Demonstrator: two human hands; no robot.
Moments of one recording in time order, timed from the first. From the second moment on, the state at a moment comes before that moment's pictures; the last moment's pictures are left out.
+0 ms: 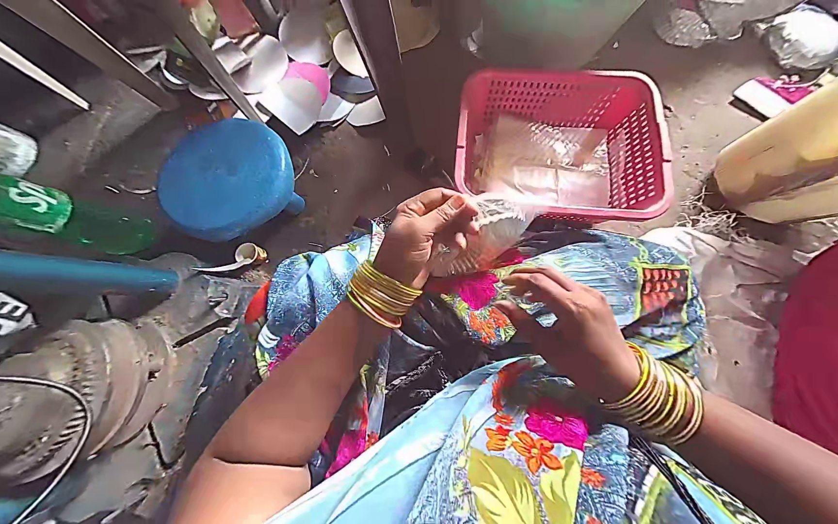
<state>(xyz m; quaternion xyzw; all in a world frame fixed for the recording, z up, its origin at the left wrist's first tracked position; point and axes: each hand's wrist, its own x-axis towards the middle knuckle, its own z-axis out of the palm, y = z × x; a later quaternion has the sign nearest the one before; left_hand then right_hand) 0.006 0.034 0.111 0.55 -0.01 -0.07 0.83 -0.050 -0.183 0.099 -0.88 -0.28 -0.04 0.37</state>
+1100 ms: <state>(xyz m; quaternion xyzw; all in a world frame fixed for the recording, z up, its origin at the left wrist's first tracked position) -0.042 0.034 0.120 0.48 0.32 0.00 0.82 -0.008 -0.214 0.069 -0.86 -0.22 -0.01 0.45</state>
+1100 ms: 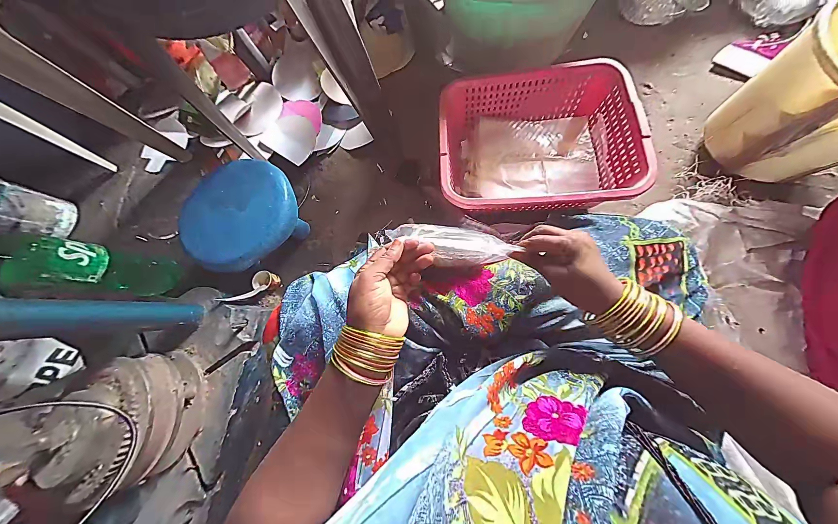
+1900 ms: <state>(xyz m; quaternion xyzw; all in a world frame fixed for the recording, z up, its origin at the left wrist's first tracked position) 0.029 0.005 0.107 0.60 -0.14 -0.35 0.70 0.000 -0.172 0.124 -0.73 -0.63 -0.14 0.23</state>
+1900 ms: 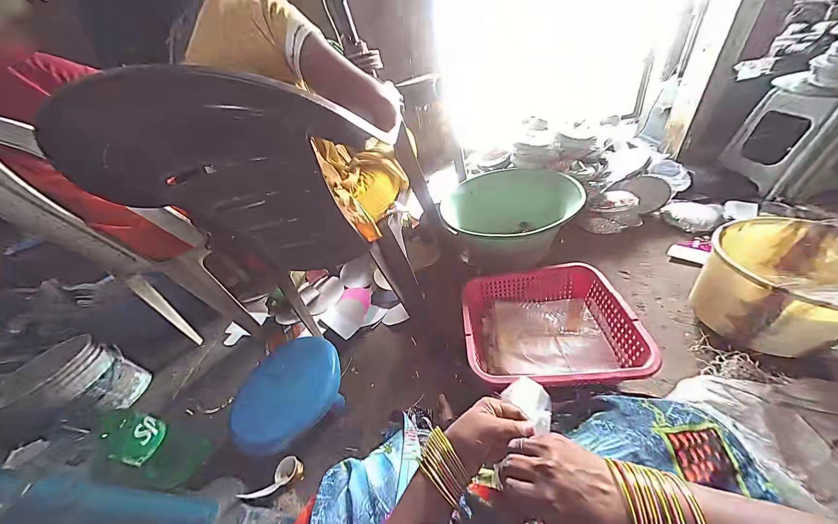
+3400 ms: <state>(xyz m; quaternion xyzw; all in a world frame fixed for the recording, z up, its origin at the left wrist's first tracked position) -0.028 -0.024 0.040 0.84 -0.33 0.30 0.32 0.005 -0.204 0.101 -0.80 0.04 0.22 0.56</state>
